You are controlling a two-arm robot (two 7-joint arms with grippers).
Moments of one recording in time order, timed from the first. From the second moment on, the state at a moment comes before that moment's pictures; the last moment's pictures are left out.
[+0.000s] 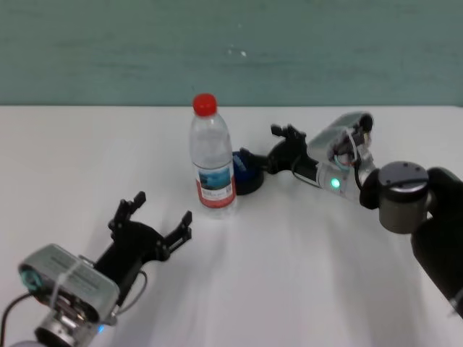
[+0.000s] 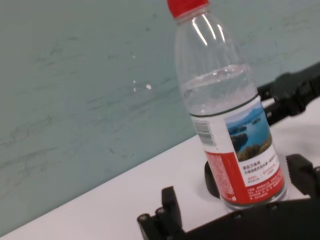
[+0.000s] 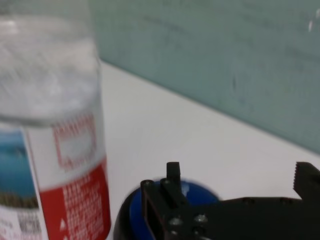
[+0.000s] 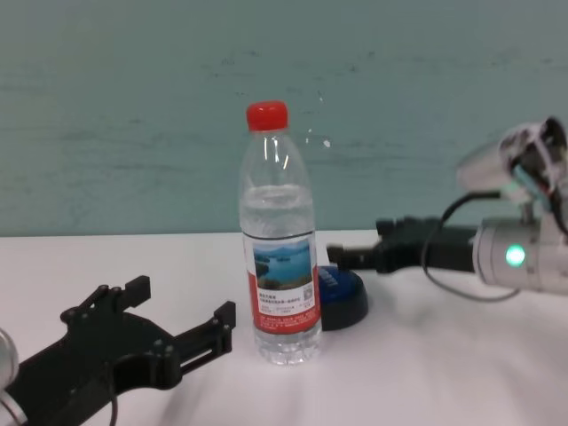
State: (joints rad) left arm 0.13 0.29 0.20 -1.63 0.08 -0.21 -0.21; right arm 0.62 0.20 -0.44 -0.94 0.21 0.01 0.49
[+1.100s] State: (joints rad) left arm 0.13 0.29 0.20 -1.63 0.08 -0.21 -0.21; right arm 0.50 0.30 -0.39 -1.21 0.27 0.04 0.46
